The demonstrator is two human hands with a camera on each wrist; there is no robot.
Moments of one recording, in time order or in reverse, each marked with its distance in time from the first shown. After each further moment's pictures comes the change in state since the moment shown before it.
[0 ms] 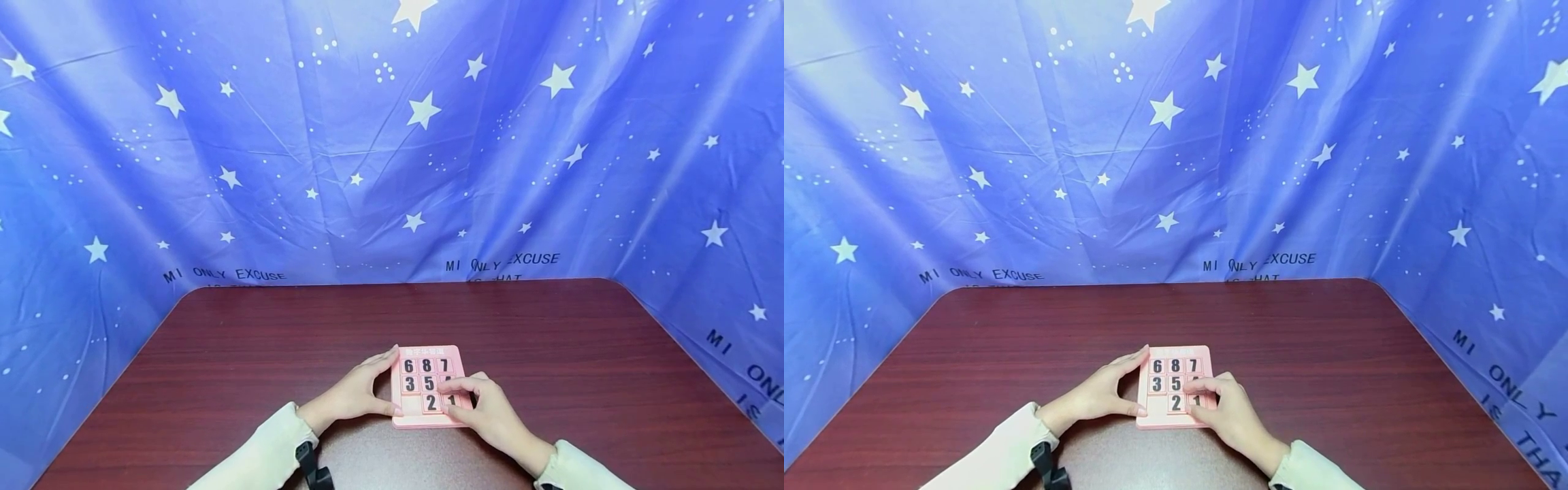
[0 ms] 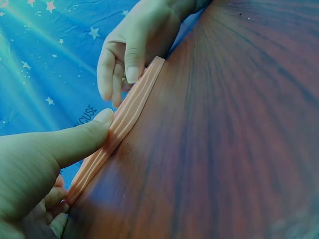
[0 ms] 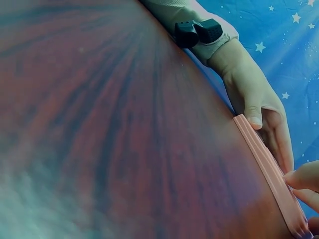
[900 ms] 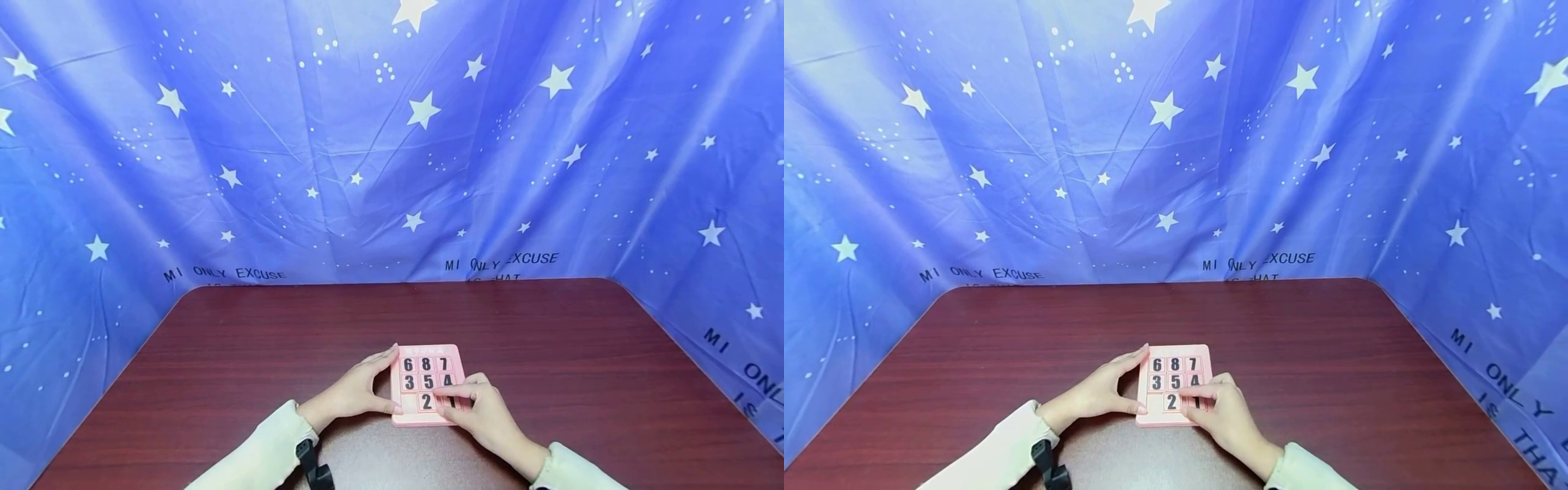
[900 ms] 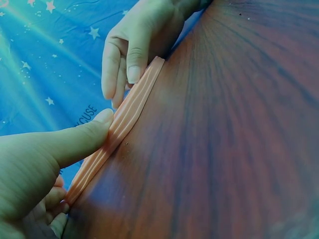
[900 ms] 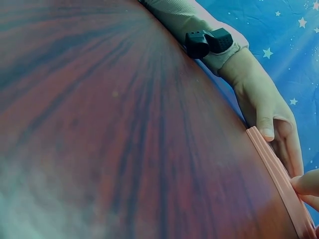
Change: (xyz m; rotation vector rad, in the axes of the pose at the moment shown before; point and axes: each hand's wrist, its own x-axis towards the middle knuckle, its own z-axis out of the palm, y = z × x) left_hand 0.000 0.000 -0.001 0.022 -0.002 0.000; right_hand -0.004 -0.005 0.011 -0.013 0.069 0.014
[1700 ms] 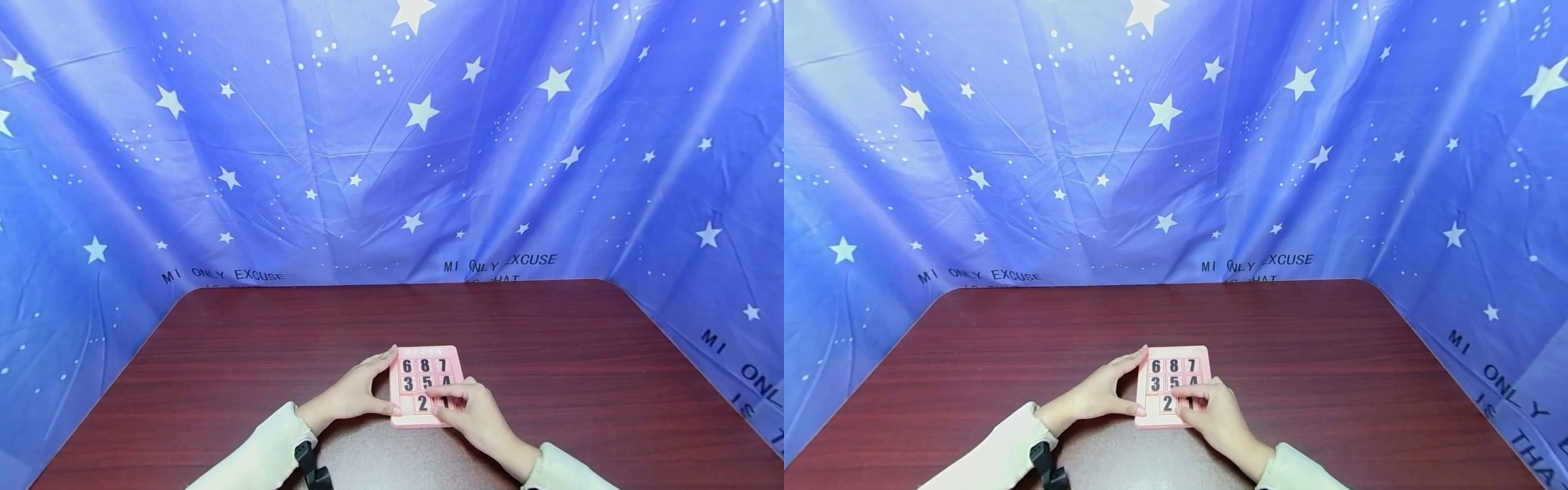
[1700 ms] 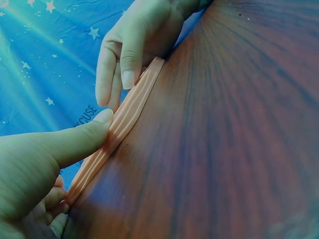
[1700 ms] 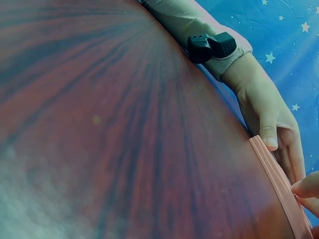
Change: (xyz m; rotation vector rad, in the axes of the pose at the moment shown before) left_hand 0.000 -0.002 0.001 -0.007 0.000 -0.004; right_hand 0.002 -0.004 0.004 0.061 -0.056 -0.035
